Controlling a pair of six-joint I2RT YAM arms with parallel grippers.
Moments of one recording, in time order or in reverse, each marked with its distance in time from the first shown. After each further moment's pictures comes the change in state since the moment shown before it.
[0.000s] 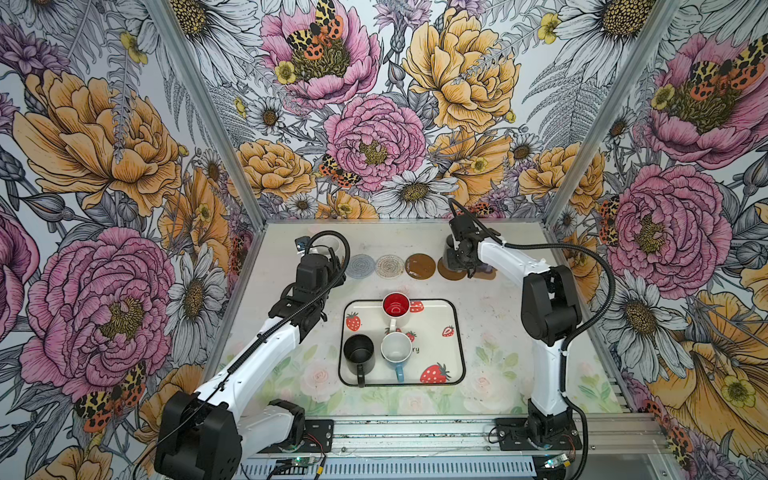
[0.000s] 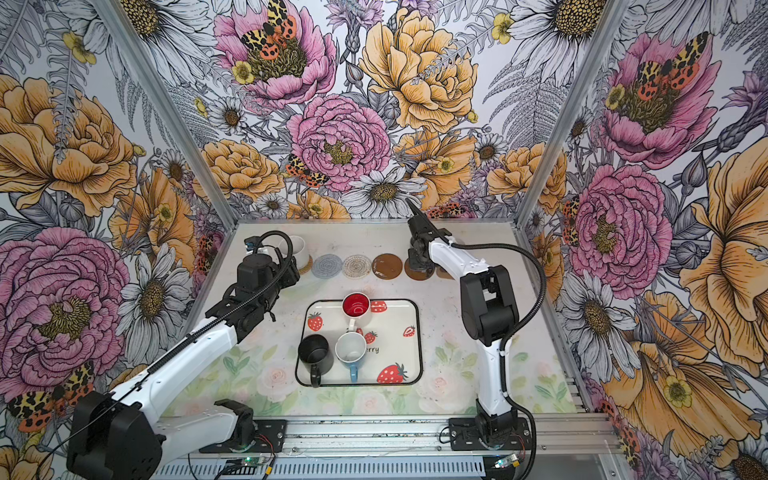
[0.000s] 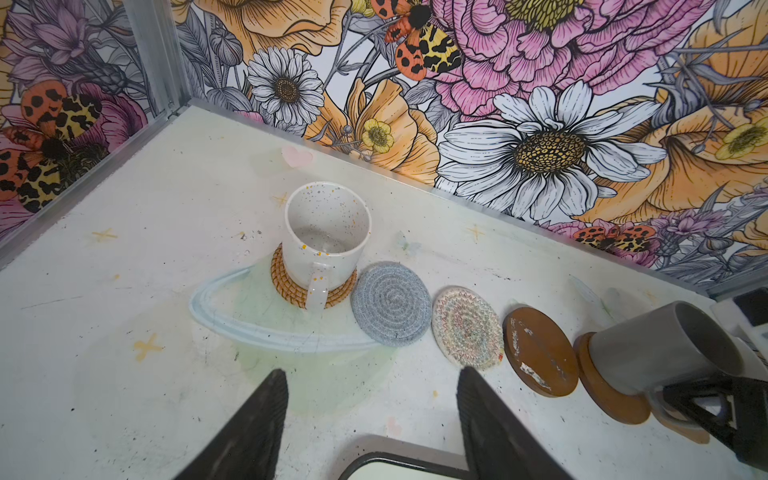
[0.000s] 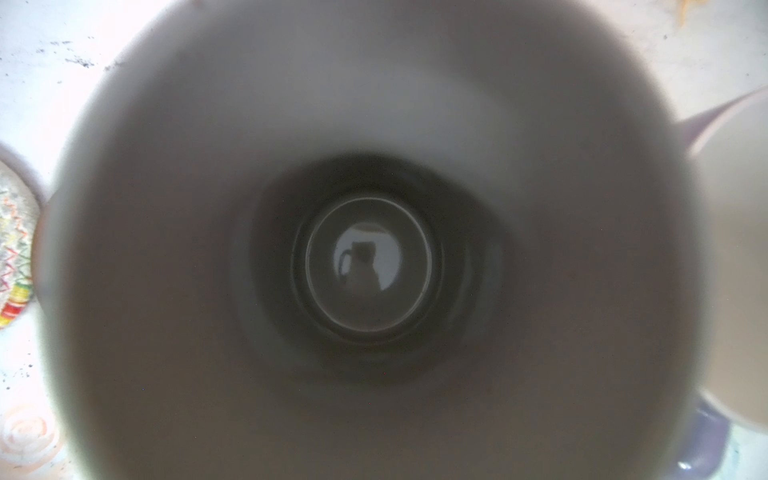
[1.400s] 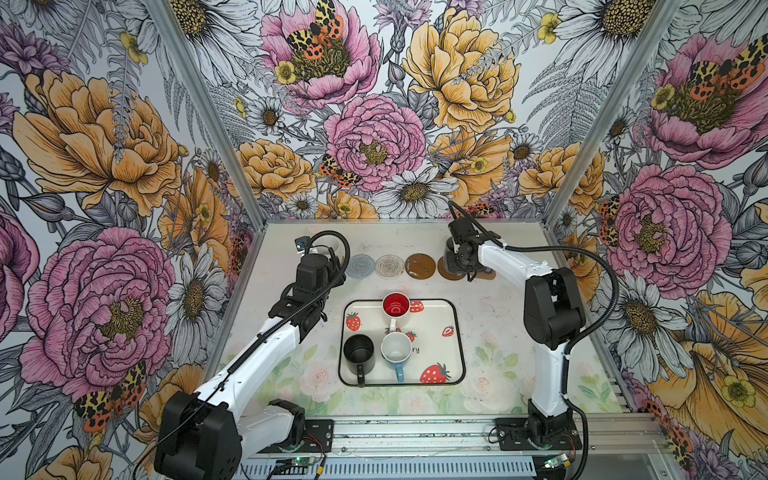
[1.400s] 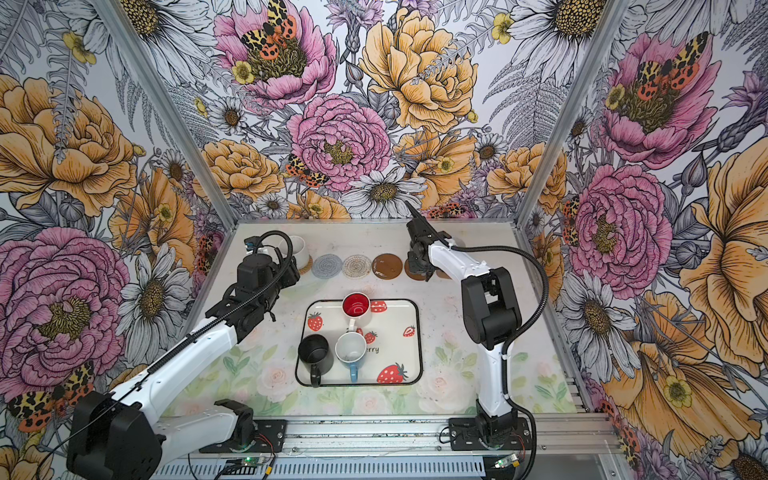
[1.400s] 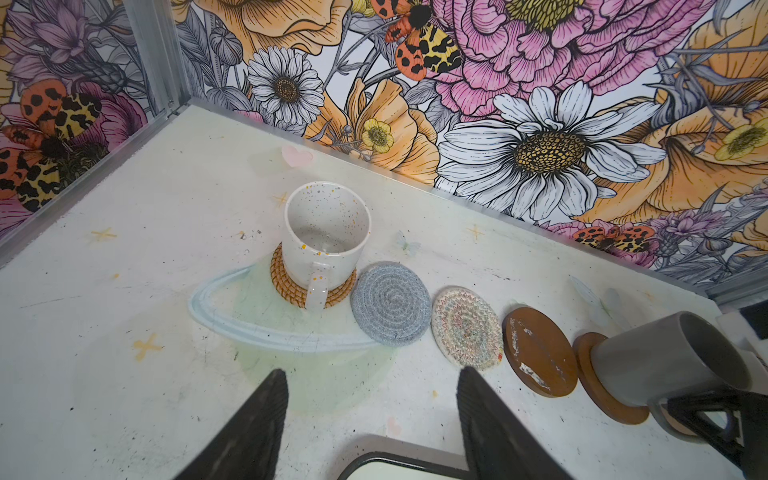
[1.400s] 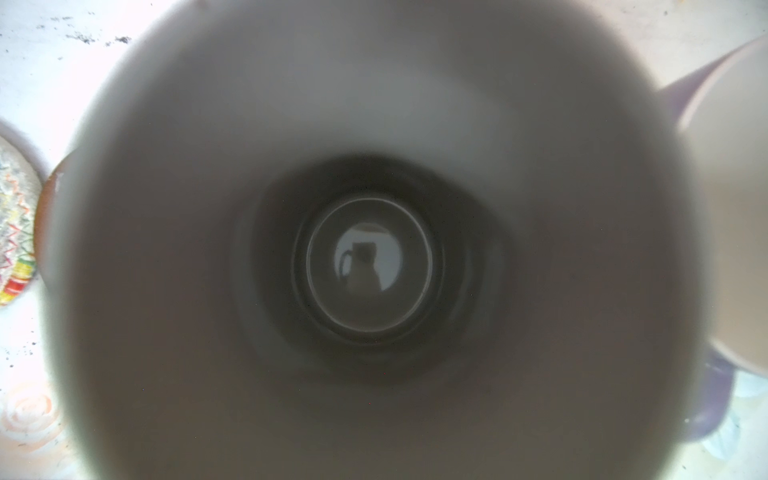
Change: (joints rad) left arm 0.000 0.000 0.000 0.000 0.000 -0.003; right arm 0.026 -0.037 -0.055 0.010 0.011 0.019
